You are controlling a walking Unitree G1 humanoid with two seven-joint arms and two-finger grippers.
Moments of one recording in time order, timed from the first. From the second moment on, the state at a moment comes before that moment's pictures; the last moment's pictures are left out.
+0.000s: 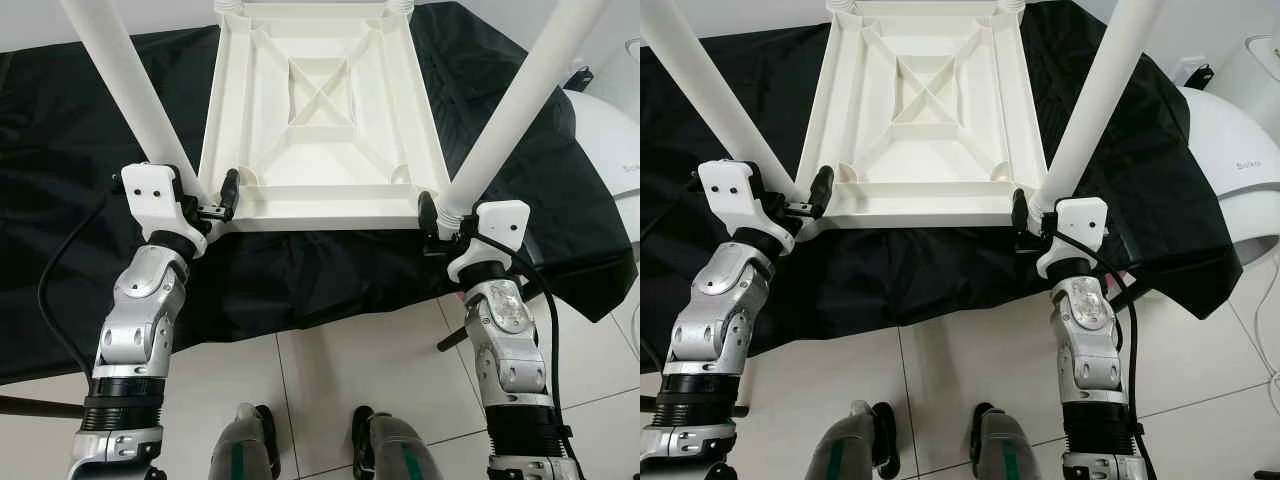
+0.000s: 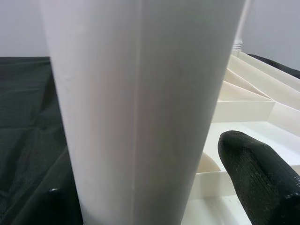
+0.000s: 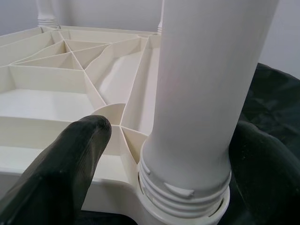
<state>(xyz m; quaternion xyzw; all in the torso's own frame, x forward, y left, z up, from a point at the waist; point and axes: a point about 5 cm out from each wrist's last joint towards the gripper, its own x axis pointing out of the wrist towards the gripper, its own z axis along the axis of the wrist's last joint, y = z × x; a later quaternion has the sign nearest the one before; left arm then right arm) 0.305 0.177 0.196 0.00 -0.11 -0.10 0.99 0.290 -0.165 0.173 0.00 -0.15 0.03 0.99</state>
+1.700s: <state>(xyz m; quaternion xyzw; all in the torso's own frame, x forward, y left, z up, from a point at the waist) 0.277 0.179 0.192 0.01 -0.11 -0.09 0.99 0.290 -0.157 0.170 0.00 -0.17 0.06 0.98</state>
